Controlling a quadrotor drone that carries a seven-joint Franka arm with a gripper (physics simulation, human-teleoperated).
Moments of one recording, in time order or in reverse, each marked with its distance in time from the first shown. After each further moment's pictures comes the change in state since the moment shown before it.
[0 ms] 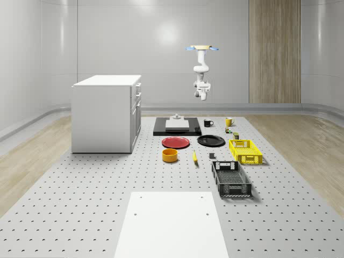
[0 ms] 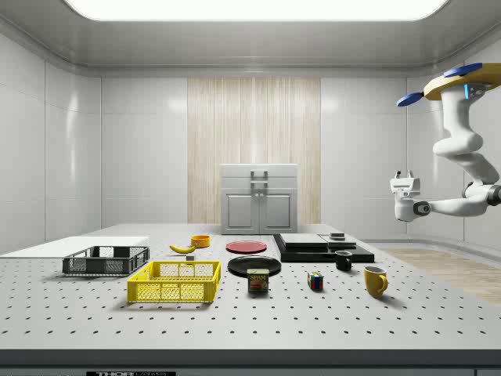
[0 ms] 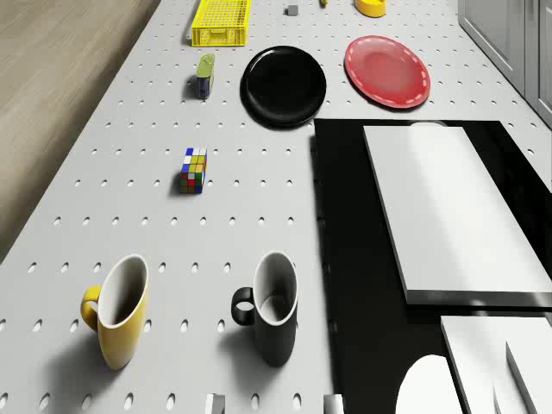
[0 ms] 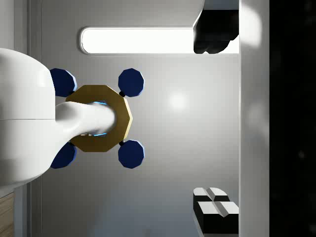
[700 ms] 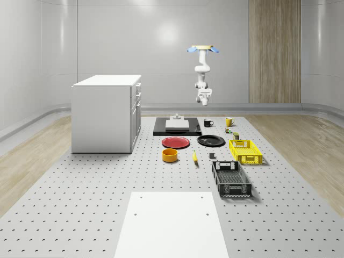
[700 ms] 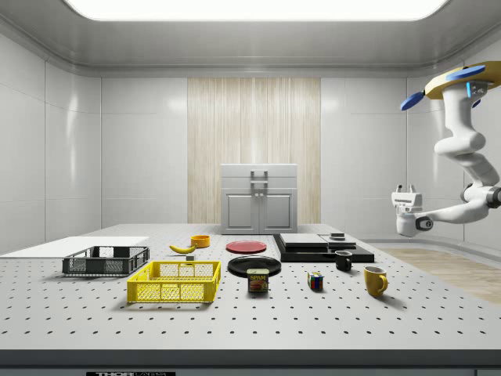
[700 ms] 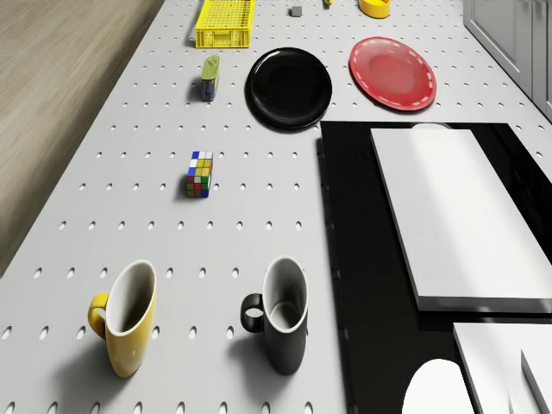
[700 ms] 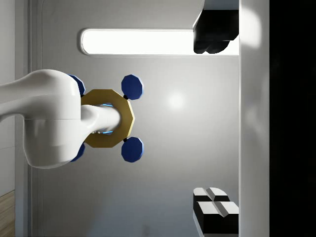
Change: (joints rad) arm -0.005 0.073 0.003 0.258 0.002 -0.174 -0.002
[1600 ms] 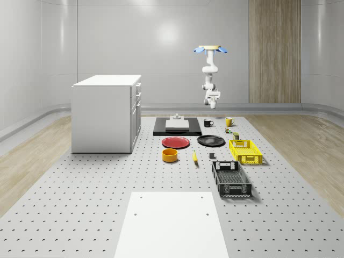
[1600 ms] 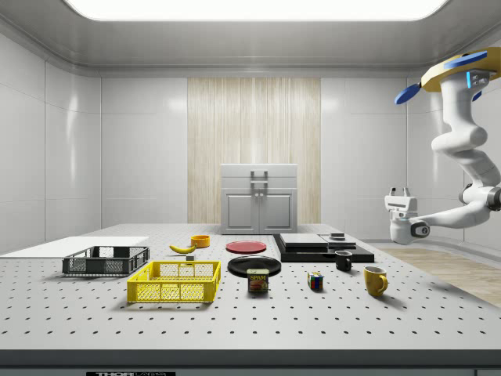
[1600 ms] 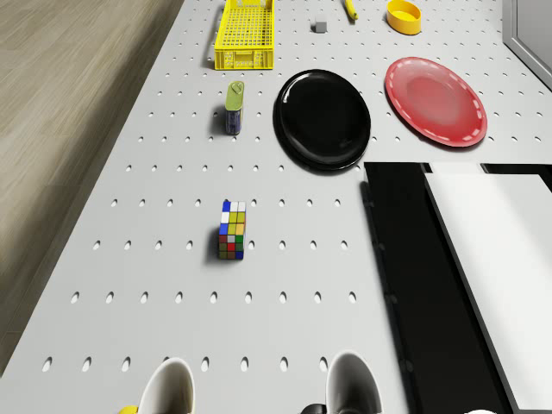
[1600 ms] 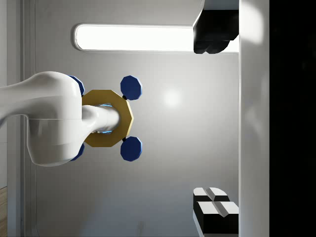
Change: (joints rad) arm -0.003 0.010 0.002 0.037 0.000 -0.013 -0.001
